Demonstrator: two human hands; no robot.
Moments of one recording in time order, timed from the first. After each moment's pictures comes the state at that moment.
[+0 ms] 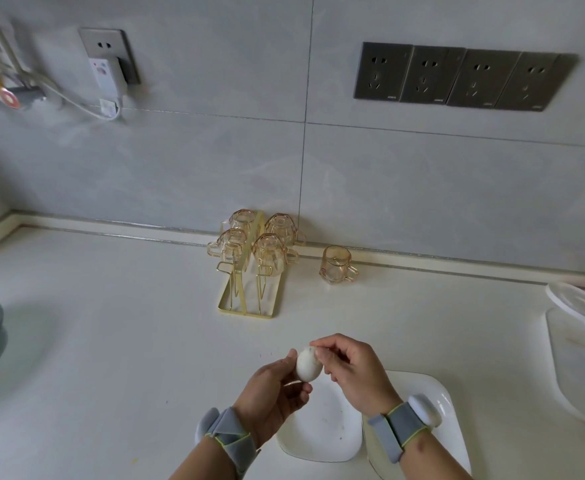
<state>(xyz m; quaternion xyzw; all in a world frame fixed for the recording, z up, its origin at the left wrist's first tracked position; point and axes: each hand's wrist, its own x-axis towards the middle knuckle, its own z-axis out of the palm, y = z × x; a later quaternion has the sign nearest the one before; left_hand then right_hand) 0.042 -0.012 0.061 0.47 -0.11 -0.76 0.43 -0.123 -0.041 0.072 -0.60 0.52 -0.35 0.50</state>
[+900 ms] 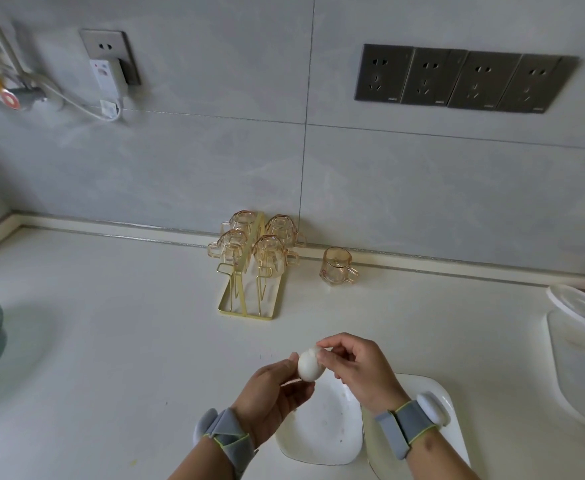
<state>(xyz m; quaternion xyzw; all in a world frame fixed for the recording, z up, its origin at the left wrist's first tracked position) 0.044 -0.014 0.055 0.46 -0.12 -0.76 0.45 -0.131 -0.049 0.076 -0.58 0.53 -0.33 0.52</state>
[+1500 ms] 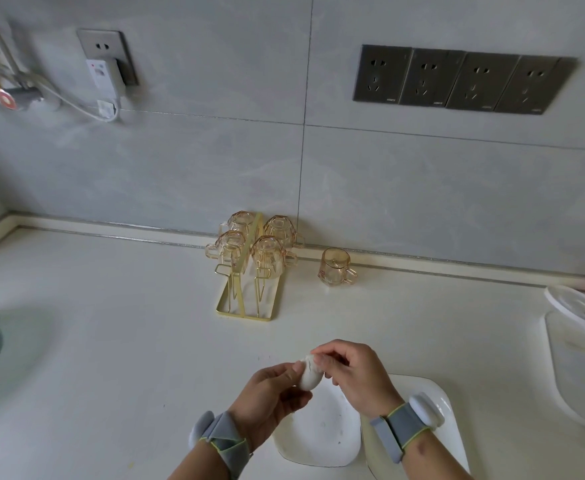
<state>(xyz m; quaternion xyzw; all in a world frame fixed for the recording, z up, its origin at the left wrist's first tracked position) 0.048 -0.011 0.049 0.47 -0.20 -0.75 0.42 -0.128 -0.047 0.076 -0.64 0.54 -0.30 0.45</state>
